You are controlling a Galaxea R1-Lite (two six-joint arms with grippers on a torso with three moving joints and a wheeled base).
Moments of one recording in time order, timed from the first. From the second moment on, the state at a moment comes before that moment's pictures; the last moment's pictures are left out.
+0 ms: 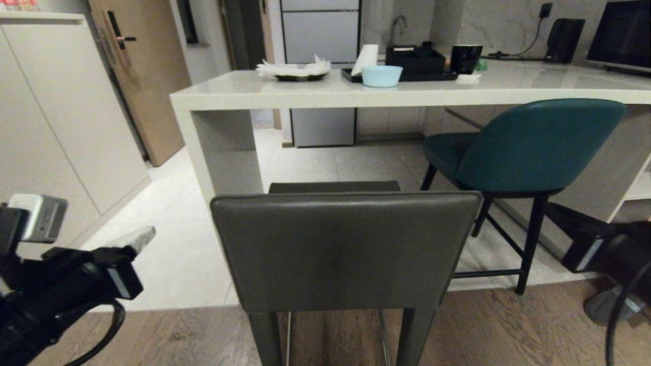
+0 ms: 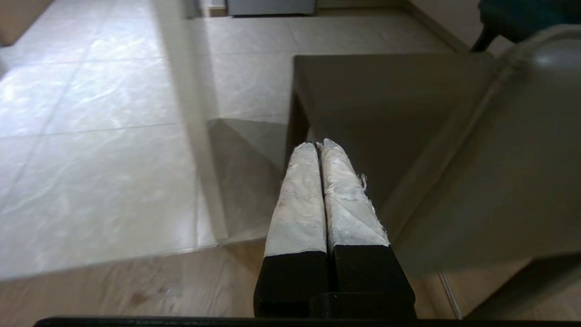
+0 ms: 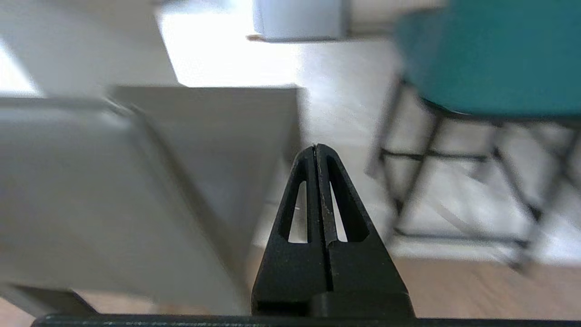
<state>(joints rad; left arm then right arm) -0.24 1.29 -0.24 -1.00 0.03 -0.06 0.32 1.25 -0.36 -0.90 -0.12 0.06</state>
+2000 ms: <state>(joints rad) -0.47 1.90 -0.37 -1.40 0.18 -0.03 0.42 1.84 -0.83 -1.05 -0.11 0.07</state>
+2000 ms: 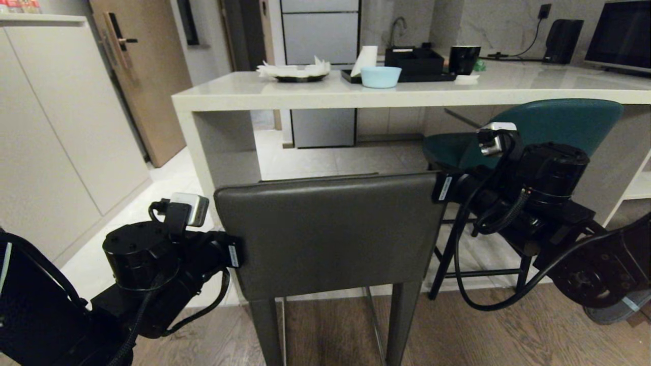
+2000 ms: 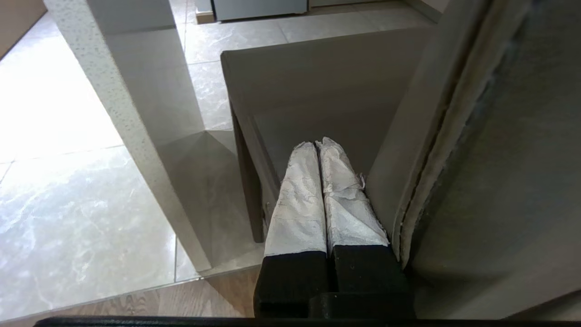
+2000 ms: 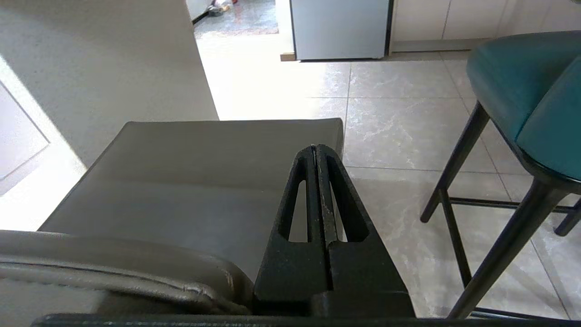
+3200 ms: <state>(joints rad) -0.48 1.94 -0.42 -1.40 0.20 0.02 0.44 1.81 -0.64 -1.18 -0.12 0.05</state>
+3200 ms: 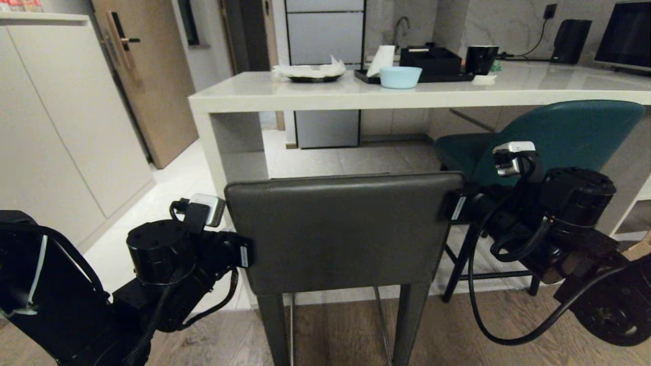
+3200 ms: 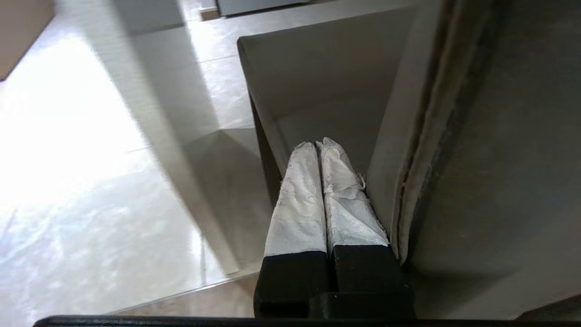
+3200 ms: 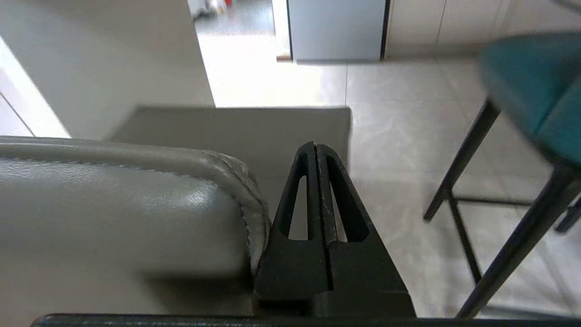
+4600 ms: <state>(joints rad) -0.50 1.95 -0.46 -1.40 0.25 0.06 0.44 1.81 -0.66 -1.19 -0.12 0.05</state>
